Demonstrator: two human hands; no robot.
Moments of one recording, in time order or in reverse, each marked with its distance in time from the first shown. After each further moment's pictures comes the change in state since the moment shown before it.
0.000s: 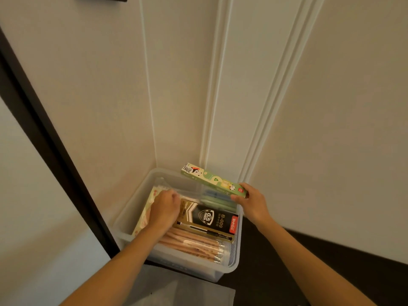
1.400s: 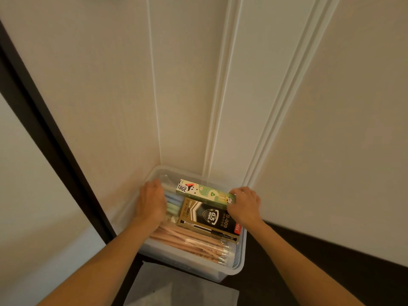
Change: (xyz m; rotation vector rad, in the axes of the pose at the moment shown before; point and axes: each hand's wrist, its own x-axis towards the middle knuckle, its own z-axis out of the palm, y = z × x) left_hand 0.011 -0.016 -0.023 0.367 0.056 -0.043; right_hand 0.012 0.001 0.033 -0.594 -0.076 -0.013
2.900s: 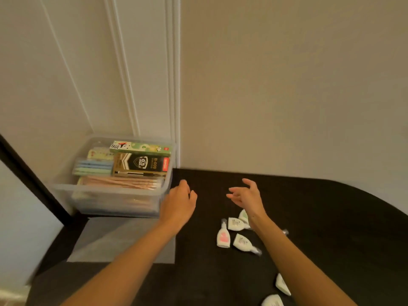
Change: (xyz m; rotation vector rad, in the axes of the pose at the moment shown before) left_hand -0.214 0.145 0.068 -0.199 -0.147 0.343; right_hand -0.199 0.150 -0.049 1.167 0.189 0.572
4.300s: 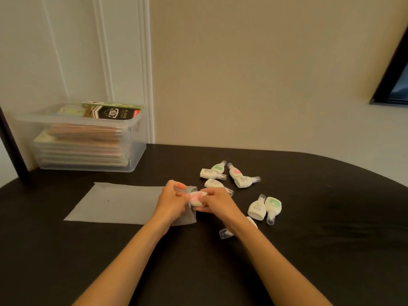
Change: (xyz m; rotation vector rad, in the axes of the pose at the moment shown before) left_hand -0.130 -0.030 0.165 -0.650 -0.056 -0.069; right_hand -0.059 0.194 -0.052 -0.298 -0.248 -0.207
